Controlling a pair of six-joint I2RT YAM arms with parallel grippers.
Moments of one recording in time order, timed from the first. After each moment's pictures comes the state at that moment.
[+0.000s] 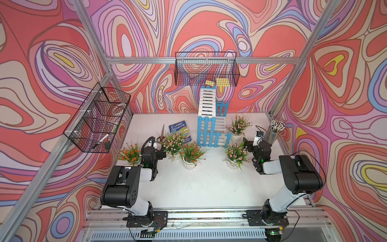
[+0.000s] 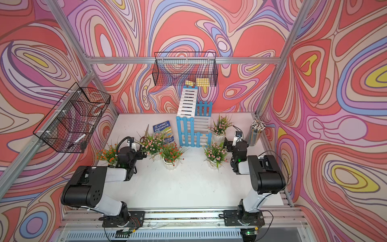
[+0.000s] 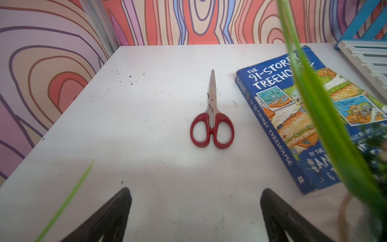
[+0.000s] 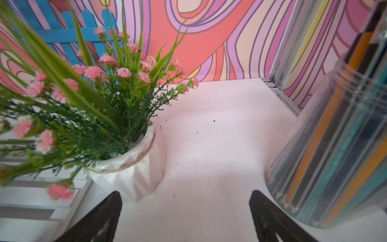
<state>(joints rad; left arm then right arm) -0.03 1.54 0.38 0.77 -0.14 -0.02 0.00 1.69 0.48 0.95 0.04 0.03</state>
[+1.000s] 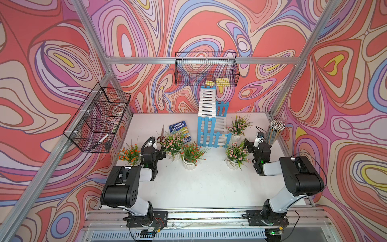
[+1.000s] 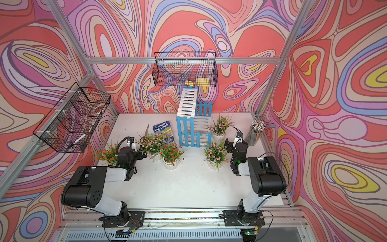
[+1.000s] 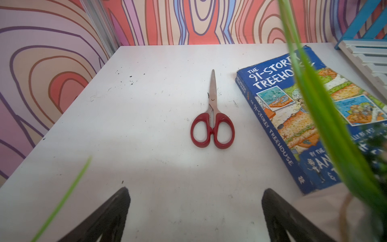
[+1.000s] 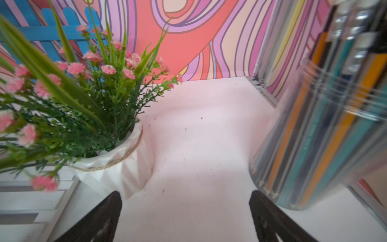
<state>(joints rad) -0.03 1.53 0.38 0.74 -0.16 -0.02 0.03 1.62 0.44 0.89 0.17 0.04</state>
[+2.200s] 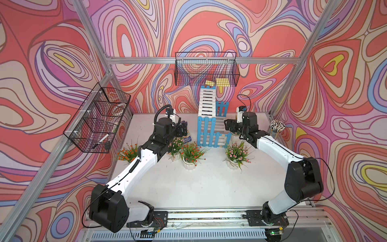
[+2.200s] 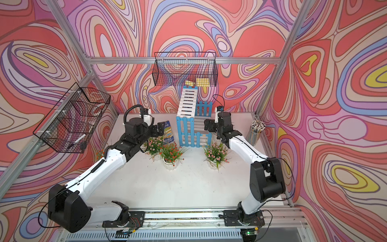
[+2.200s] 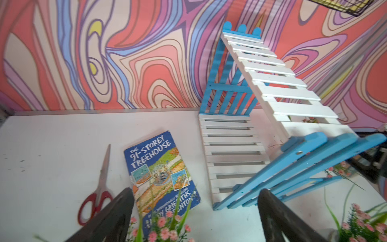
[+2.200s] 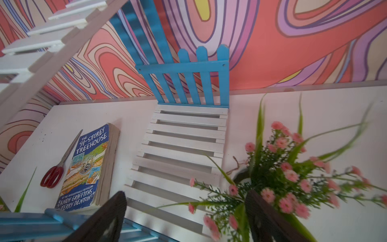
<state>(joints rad) -0.41 1.35 1.09 -0.09 -0.08 -0.28 0.26 1.65 1.22 -0.06 -0.07 0.26</state>
